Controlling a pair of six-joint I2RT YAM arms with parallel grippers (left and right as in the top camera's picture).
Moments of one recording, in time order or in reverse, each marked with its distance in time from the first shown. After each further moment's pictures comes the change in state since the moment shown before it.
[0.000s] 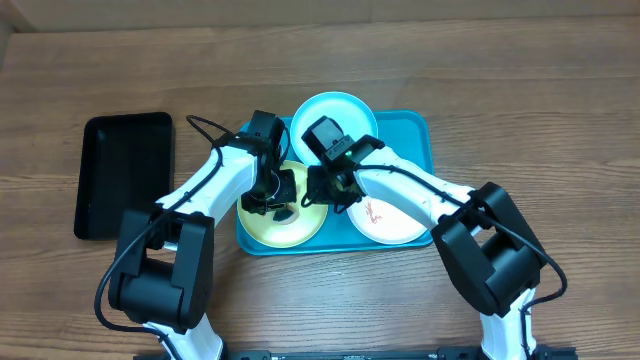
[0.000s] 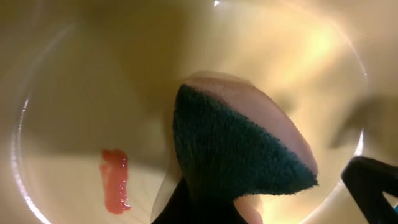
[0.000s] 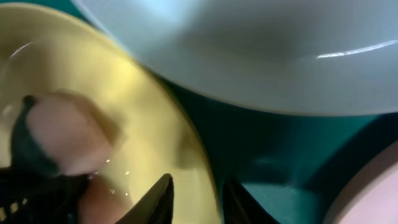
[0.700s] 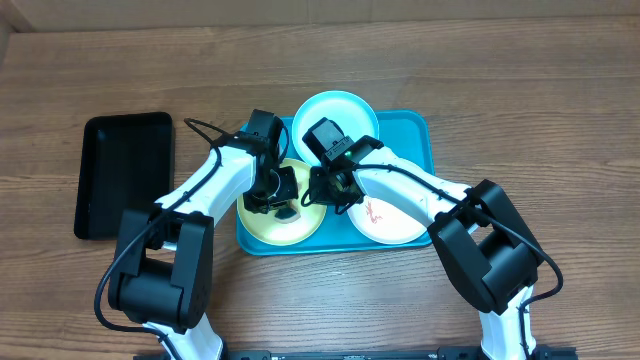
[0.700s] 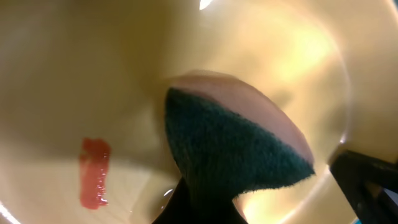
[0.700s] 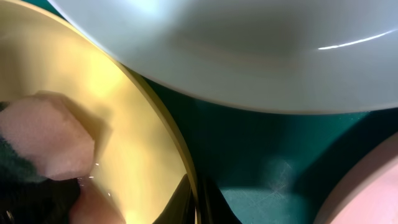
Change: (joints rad) left arm 0.000 0.000 -0.005 0.026 0.039 -0.064; right arm -0.001 0.012 -0.001 -0.004 0.016 0.018
